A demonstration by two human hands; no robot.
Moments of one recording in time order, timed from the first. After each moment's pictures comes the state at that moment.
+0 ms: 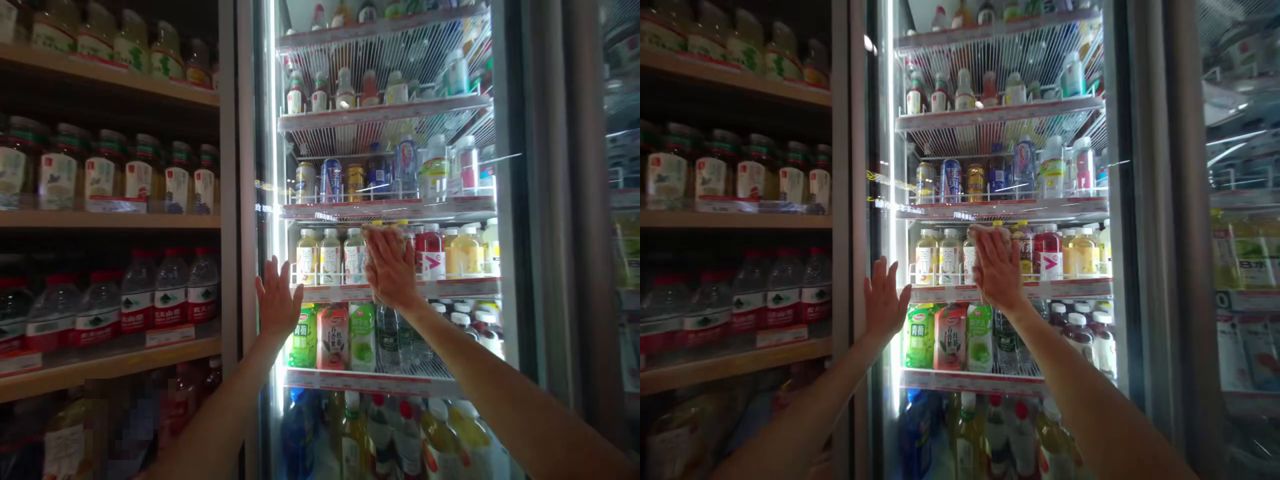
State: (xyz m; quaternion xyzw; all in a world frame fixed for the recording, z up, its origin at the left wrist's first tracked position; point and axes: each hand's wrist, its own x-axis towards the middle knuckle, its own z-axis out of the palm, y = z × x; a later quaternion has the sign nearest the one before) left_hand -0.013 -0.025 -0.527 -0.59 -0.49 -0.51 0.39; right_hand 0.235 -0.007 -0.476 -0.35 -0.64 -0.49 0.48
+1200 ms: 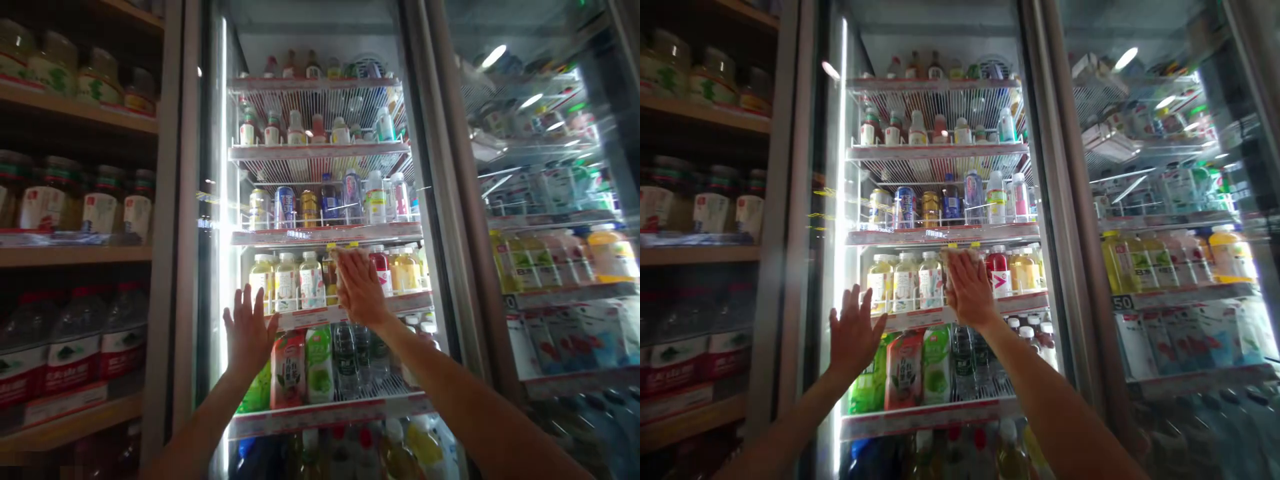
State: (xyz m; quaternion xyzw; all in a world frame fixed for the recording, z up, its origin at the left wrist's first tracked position) left_hand 0.038 -0.019 -0.522 -0.59 -0.49 -0.48 0.43; right_hand 0.303 -0.010 -0.471 -0.37 -0.64 -0.53 0.42
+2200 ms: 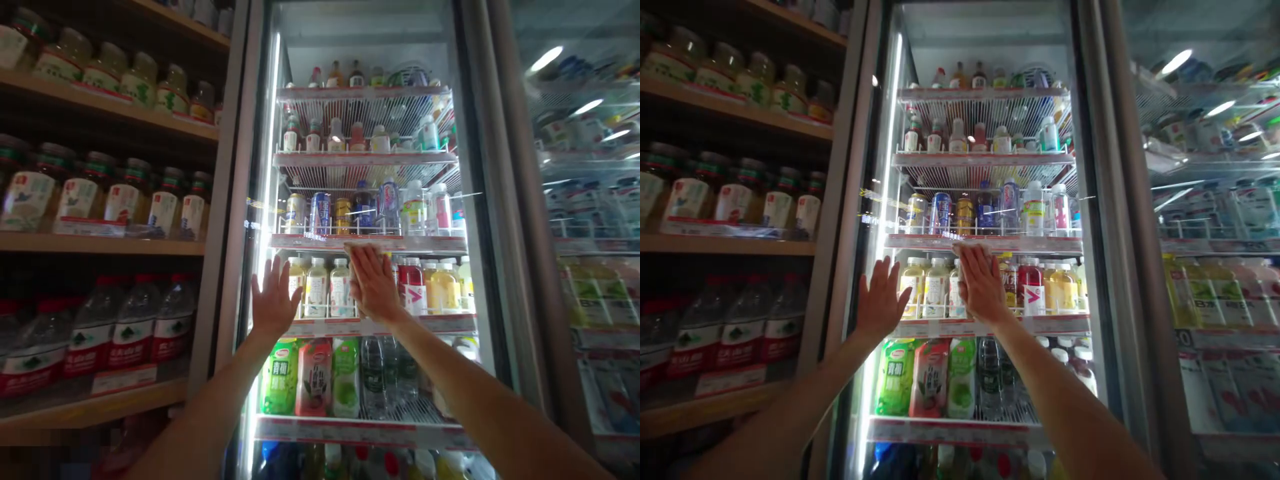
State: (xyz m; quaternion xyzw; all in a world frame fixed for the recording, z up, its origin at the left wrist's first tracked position) left_hand 0.011 -0.018 -0.457 -0.59 -0.51 -0.46 0.42; right_hand 0.249 -0.006 -0.431 -0.35 -0.65 -0.53 0.43
